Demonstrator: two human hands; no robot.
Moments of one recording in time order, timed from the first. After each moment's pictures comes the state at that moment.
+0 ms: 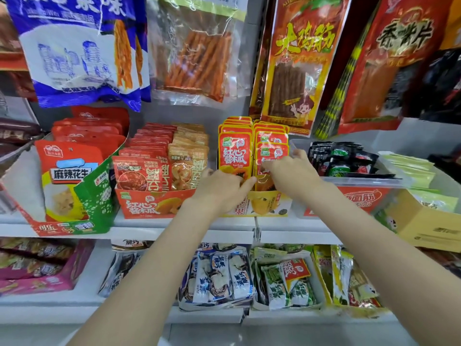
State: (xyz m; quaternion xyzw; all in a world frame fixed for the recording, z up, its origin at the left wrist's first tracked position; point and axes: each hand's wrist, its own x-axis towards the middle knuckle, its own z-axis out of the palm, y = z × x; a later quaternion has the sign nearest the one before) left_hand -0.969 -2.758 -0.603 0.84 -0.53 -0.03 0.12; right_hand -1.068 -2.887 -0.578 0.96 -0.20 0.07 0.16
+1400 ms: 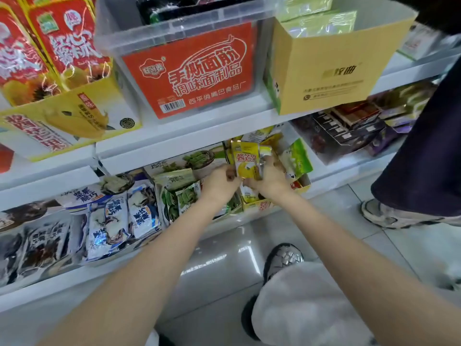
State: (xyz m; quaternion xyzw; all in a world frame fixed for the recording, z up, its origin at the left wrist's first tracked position) left_hand -1.162 -2.894 -0.795 0.80 -0.40 -0.32 0.31; right_hand -1.263 -2.969 -0.819 0.76 -0.53 0.03 -0.36
